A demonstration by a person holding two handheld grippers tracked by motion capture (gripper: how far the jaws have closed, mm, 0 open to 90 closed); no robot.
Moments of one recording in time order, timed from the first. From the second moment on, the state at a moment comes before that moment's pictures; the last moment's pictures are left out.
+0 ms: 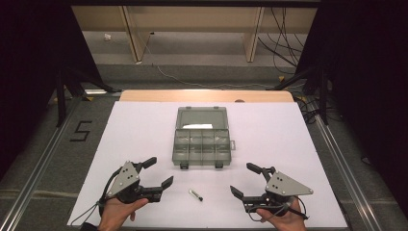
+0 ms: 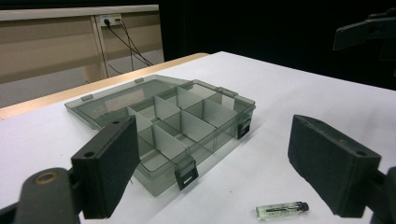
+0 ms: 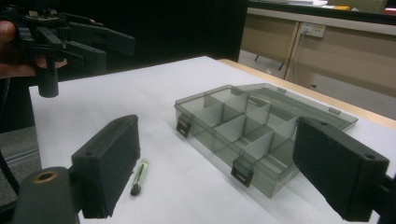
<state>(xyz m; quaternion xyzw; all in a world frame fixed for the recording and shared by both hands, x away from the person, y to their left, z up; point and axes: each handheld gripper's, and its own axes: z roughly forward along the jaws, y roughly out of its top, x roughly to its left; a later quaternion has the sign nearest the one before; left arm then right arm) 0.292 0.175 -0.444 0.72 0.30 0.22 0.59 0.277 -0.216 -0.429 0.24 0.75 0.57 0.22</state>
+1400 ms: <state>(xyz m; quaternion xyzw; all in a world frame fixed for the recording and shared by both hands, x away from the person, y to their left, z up) 0.308 0.124 -0.423 0.86 0.17 0.16 0.46 0.278 -0.216 -0.430 0.24 0.76 0.57 0.22</state>
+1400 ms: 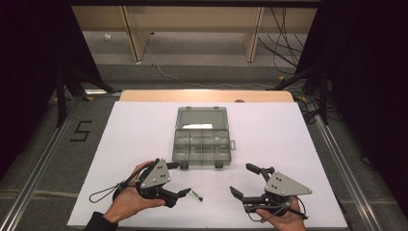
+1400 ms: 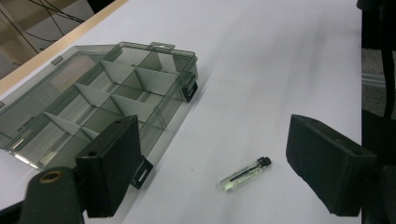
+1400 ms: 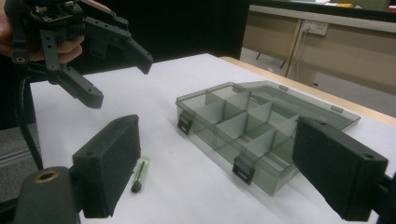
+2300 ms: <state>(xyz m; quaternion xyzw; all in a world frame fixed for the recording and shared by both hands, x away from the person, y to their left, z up) 0.325 0.076 -0.424 0.95 0.03 0.12 0.30 0.278 -0.214 -0.431 0.24 0.75 0.58 0.22</state>
